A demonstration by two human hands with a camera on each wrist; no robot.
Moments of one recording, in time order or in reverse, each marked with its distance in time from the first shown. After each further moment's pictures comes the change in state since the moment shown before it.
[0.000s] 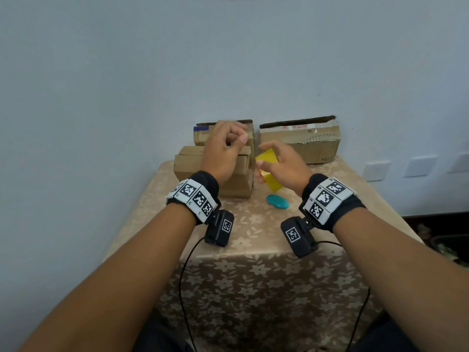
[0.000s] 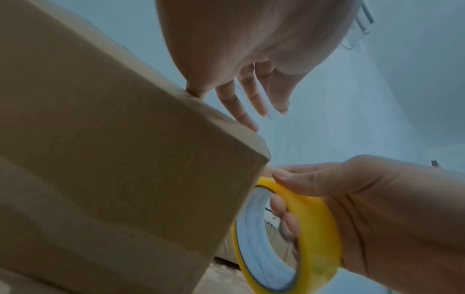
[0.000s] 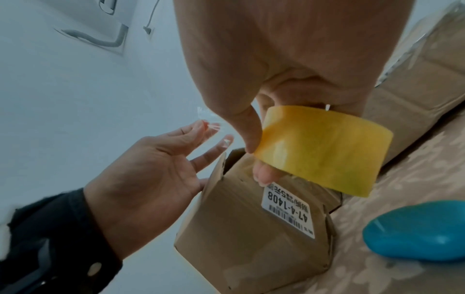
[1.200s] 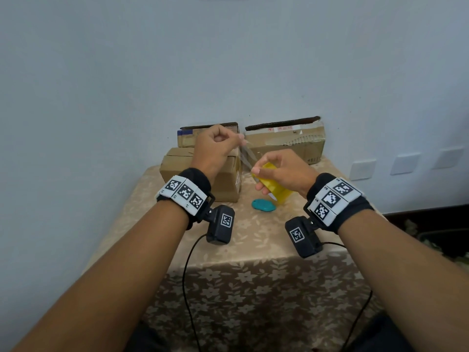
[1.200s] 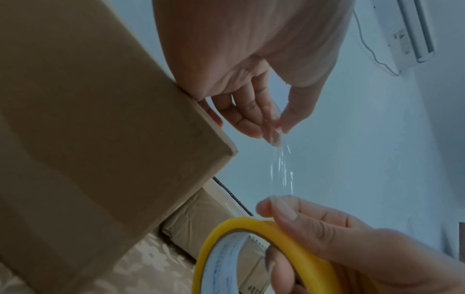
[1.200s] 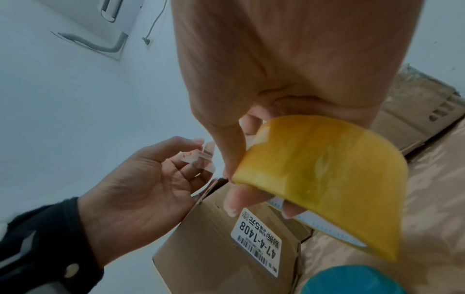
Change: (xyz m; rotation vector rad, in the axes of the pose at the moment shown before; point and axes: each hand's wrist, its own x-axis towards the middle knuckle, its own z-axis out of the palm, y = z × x) left_hand 0.013 0.015 0.019 -0.260 -0.016 -0.269; right_hand -0.006 0.006 -0.040 0.031 -0.198 0.061
